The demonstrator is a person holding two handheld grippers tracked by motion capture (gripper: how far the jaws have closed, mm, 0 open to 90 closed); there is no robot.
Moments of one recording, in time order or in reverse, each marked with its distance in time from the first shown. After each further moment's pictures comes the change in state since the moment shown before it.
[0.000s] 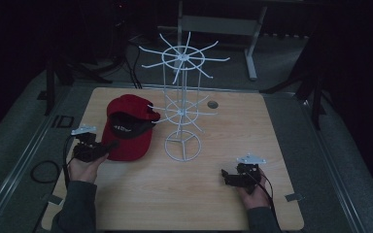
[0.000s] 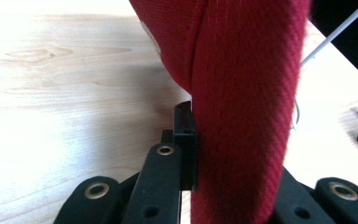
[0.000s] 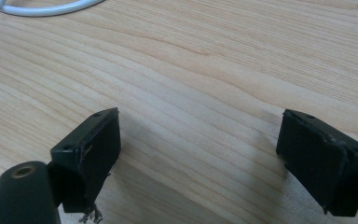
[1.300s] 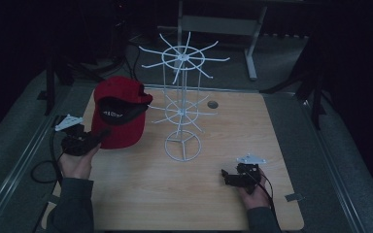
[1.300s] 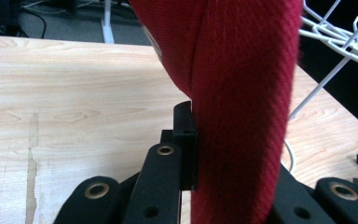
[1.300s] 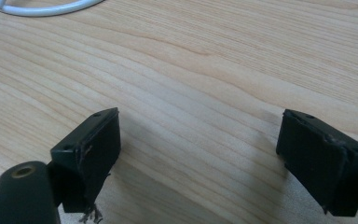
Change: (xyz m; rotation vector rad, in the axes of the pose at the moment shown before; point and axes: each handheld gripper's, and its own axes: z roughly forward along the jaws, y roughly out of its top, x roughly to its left) left arm -0.018 0.028 -0.037 -0.165 0.065 0.019; right arm 0.000 0.000 0.000 -0.001 0.000 0.000
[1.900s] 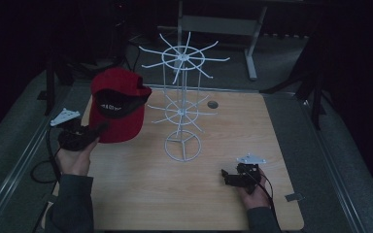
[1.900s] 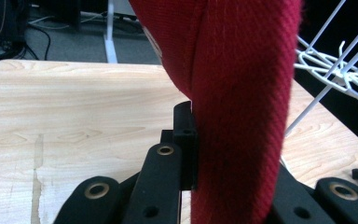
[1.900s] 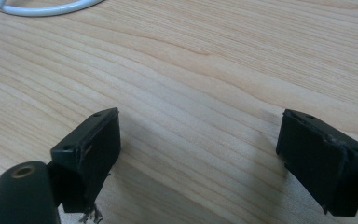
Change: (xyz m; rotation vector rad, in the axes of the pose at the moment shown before) left arm -0.005 0.017 -0.008 -0.047 0.006 0.007; right arm 0.000 0.000 0.000 -0.001 0.000 -0.001
